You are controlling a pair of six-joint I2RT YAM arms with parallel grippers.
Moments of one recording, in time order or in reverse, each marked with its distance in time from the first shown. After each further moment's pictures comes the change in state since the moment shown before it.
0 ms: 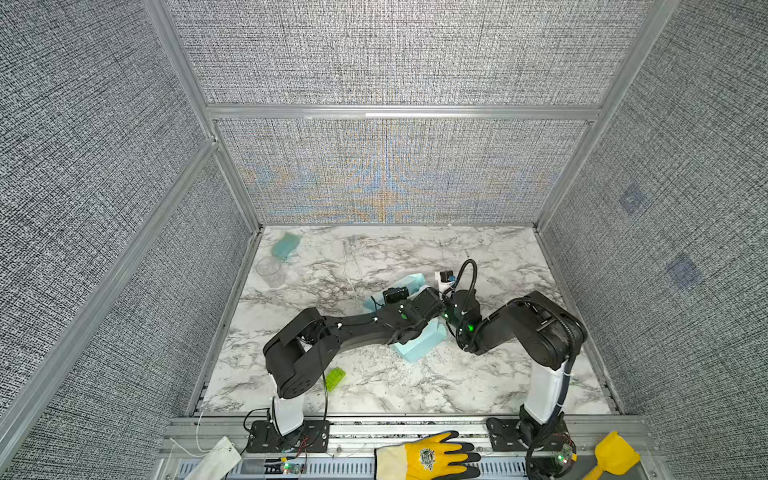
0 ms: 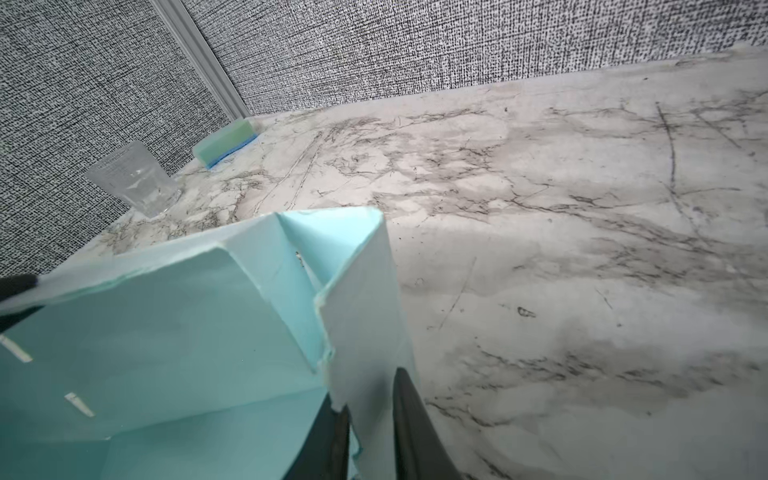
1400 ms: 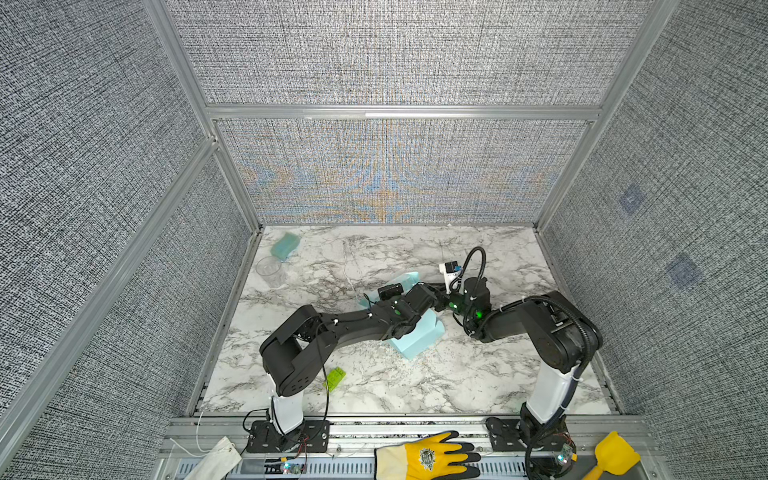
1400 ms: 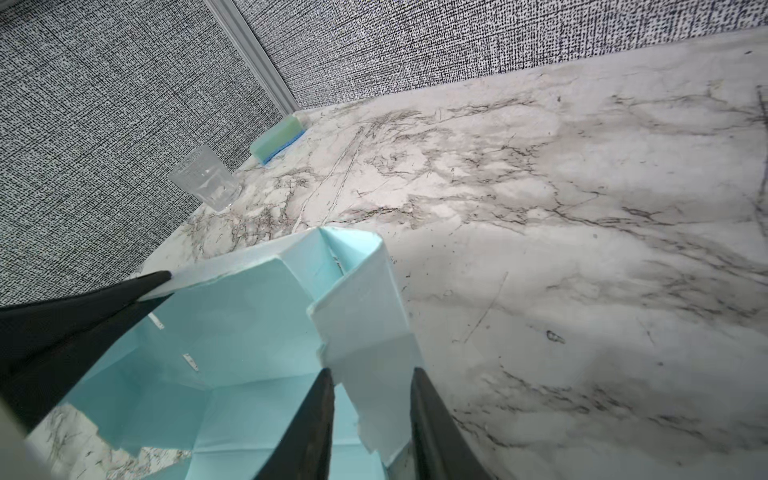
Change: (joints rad) left arm 0.047 -0.005 -0.032 0.063 0.047 0.024; right arm -0.120 -0.058 0.053 -0.135 -0.304 0.037
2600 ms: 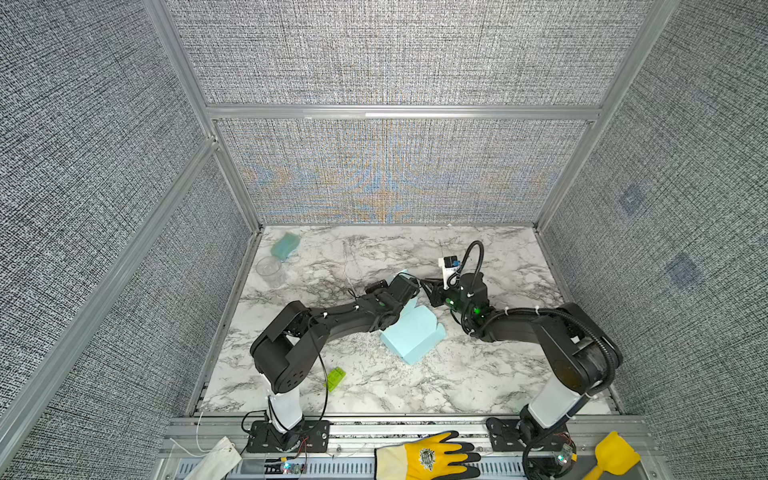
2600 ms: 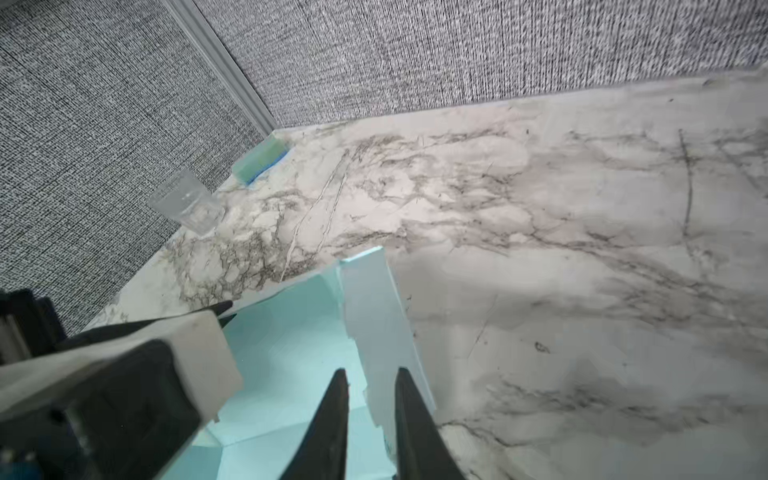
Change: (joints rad) left arm 0.135 -0.026 -0.057 0.004 0.215 -0.065; right arm 0.071 -0.157 0.043 -0.245 0.156 0.019
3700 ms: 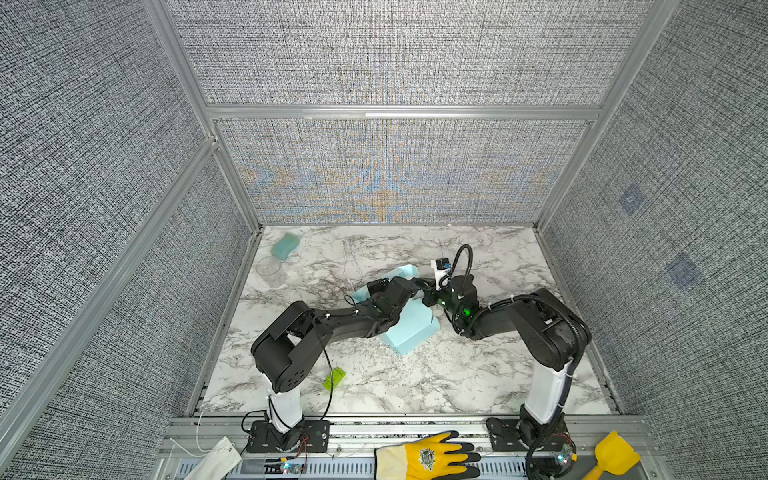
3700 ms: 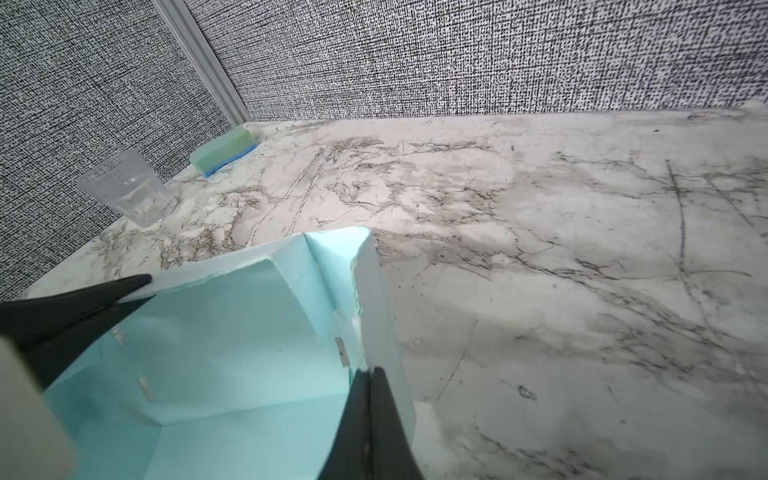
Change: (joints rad) left arm 0.001 0.003 -0.087 0.322 -0.058 0.233; right arm 0.023 0.184 0.034 0.214 0.105 -0.108
